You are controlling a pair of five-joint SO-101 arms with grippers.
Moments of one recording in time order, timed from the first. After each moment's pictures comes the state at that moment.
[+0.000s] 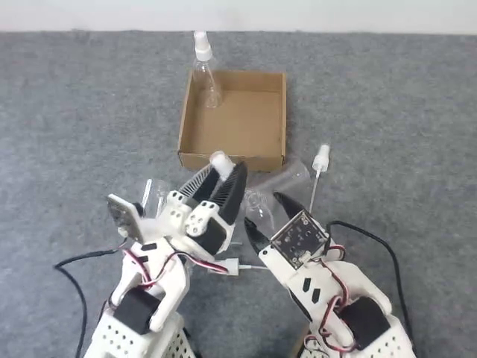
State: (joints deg) left arm 25.5 -103.3 92.6 23.5 31.9; right arm -39.1 -103.1 81.4 52.6 12.6
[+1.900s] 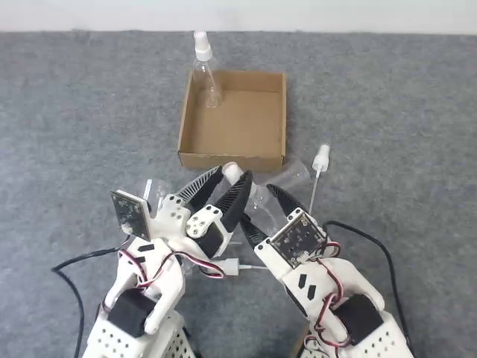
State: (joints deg) left arm 23.9 -103.3 88.8 35.1 27.6; right arm -39.3 -103.1 85.5 44.9 12.6
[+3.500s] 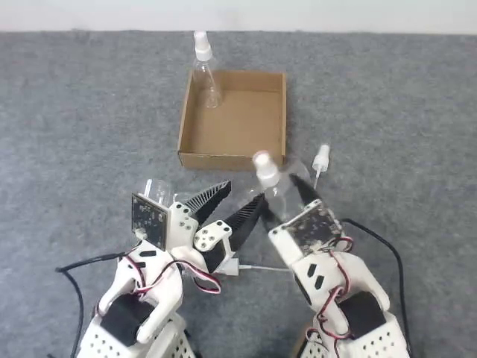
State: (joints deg) left arm 28.5 -103.3 83.0 47.8 20.3; right arm -28.6 -103.4 87.6 39.8 12.6
